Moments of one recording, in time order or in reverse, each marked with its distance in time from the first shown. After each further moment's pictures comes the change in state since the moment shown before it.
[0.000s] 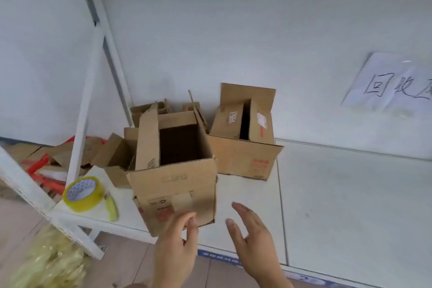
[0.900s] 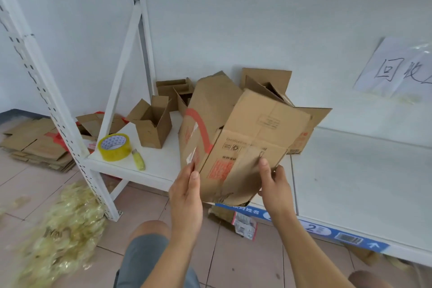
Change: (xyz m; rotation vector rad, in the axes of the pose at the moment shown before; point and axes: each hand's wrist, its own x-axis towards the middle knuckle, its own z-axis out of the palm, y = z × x) left_hand -0.059 0.007 -0.043 -0.556 0.048 -0.439; right_hand -0.043 -0.020 0.000 0.420 0.115 0.333
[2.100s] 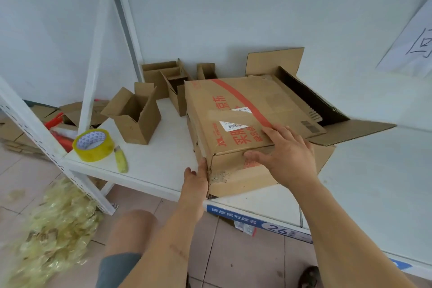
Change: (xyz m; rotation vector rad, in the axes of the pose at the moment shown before) left_hand 0.093 -0.044 0.077 0.169 -0.081 -0.638; right_hand 0.106 -0.037 -0.030 -1.017 -0.097 -0.333
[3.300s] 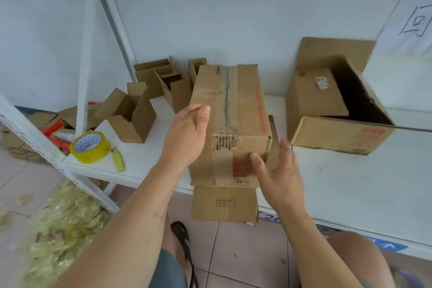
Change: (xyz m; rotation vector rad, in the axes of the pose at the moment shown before) left_hand -0.027 0.100 -0.011 0.792 0.137 1.015; right_hand -0.051 0.017 0.054 0.556 0.154 0.203
